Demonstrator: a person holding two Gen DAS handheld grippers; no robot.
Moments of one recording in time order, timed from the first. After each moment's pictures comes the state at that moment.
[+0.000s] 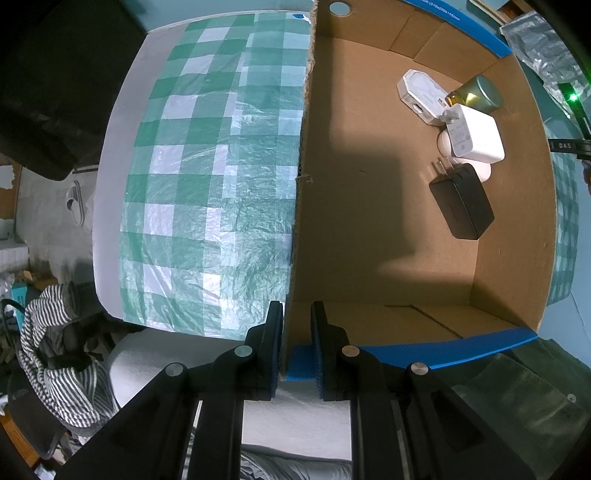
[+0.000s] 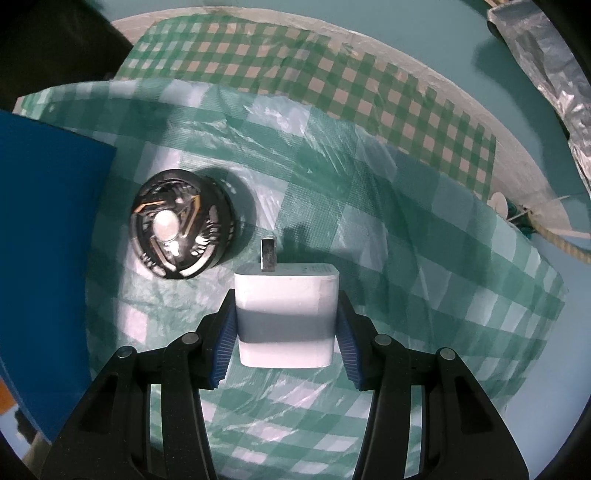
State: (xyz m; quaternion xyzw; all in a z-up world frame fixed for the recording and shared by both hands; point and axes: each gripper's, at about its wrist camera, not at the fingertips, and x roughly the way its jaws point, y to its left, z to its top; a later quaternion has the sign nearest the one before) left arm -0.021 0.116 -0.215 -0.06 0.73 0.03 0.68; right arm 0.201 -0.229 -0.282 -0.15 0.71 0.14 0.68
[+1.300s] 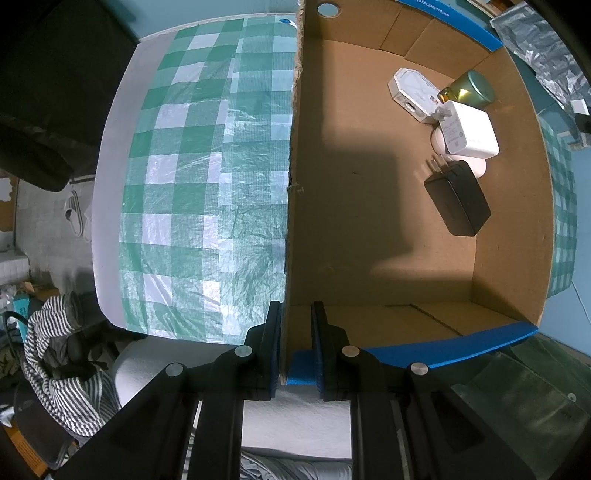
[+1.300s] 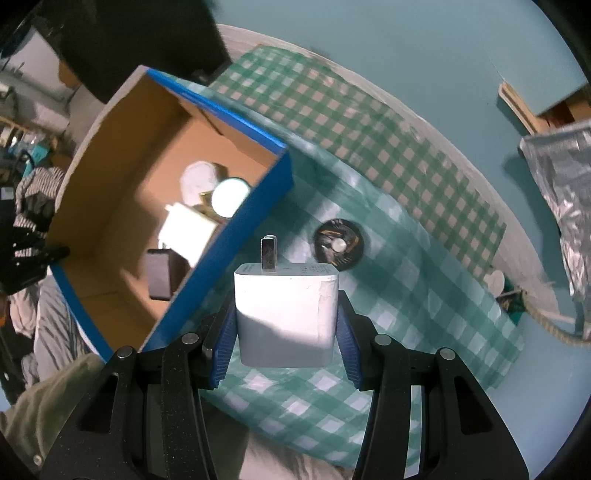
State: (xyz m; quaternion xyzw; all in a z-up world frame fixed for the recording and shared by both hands) left arm -0.015 0.114 -0.213 -0.05 0.73 0.02 0.68; right arm 0.138 -0.143 -0.149 -0.22 0.64 0.27 0.69
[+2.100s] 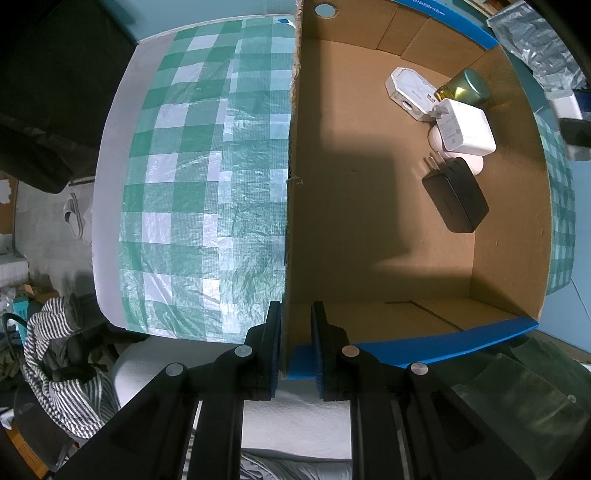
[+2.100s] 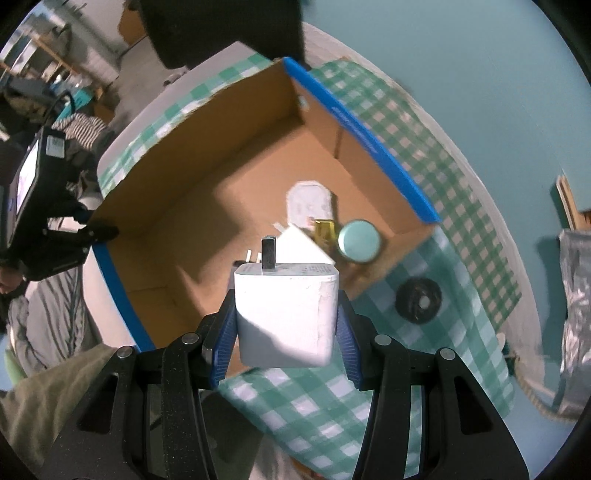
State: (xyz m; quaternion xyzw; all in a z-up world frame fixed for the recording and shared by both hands) left arm -0.019 0.112 -0.210 -0.05 0.73 0.02 0.68; right arm 0.082 -0.039 -0.152 -0.29 0.60 0.36 0.65
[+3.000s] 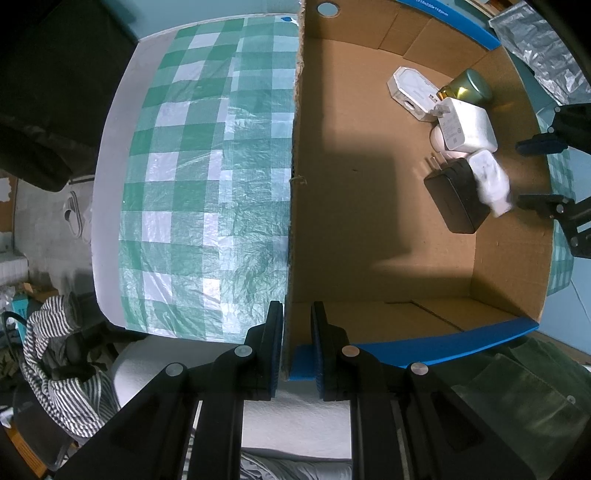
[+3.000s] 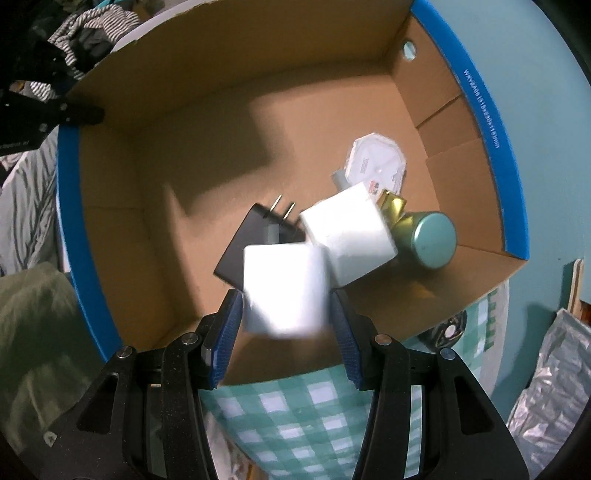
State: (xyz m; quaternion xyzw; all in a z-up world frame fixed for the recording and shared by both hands) left arm -0.019 0.116 -0.212 -0.05 0.73 0.01 0.68; right arm 0.041 -0.018 -0.228 -0.45 0.59 0.40 0.55
